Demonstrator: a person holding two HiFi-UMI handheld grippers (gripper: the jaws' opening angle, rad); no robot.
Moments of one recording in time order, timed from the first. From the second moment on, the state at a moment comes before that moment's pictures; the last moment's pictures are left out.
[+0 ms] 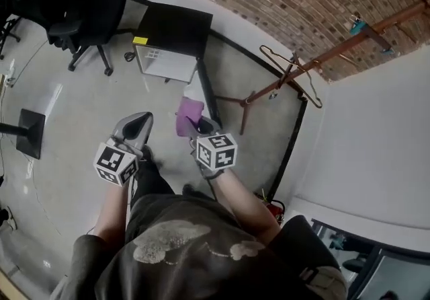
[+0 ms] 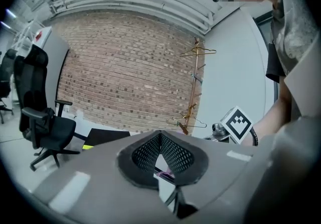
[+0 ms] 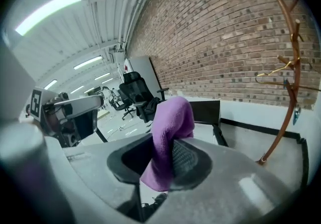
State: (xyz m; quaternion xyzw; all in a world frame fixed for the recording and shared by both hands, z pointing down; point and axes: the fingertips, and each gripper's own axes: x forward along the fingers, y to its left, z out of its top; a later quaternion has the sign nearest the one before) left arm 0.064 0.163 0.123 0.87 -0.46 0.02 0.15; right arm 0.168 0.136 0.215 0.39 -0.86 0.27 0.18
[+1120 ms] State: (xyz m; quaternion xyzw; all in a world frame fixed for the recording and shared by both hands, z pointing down) left arm 0.146 0.454 0.115 0.83 -0.53 0.01 0.18; right arm 0.263 0.372 0.235 0.35 -0.87 0.29 0.19
